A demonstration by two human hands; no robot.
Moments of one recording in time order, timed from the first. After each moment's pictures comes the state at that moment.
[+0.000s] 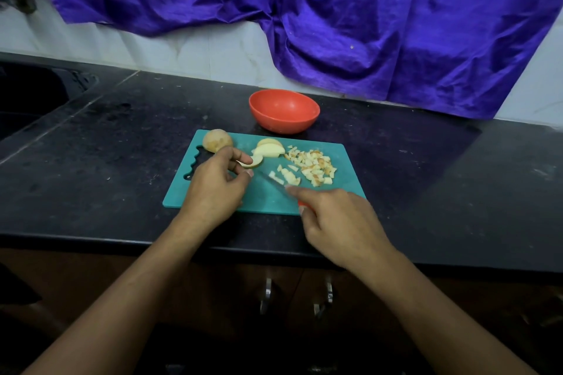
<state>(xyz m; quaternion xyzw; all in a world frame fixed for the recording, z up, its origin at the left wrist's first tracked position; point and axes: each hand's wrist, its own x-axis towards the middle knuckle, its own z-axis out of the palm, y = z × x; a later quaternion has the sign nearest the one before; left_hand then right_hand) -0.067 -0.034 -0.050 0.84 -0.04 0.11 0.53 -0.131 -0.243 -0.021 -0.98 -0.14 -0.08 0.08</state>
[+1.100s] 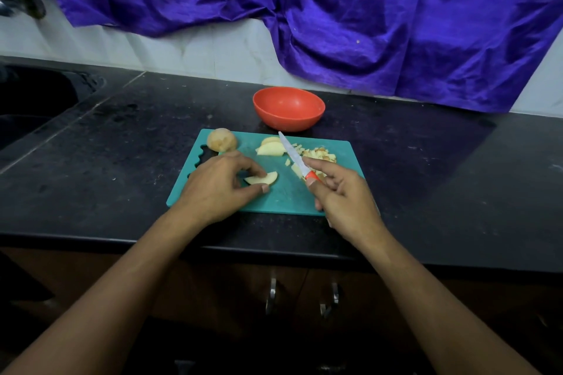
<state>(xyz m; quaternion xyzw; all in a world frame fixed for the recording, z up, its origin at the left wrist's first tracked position) -0.060 -0.022 -0.043 0.94 -0.15 0.10 0.29 -0.096 -0.251 -0.043 -0.86 -0.05 -0.10 0.49</state>
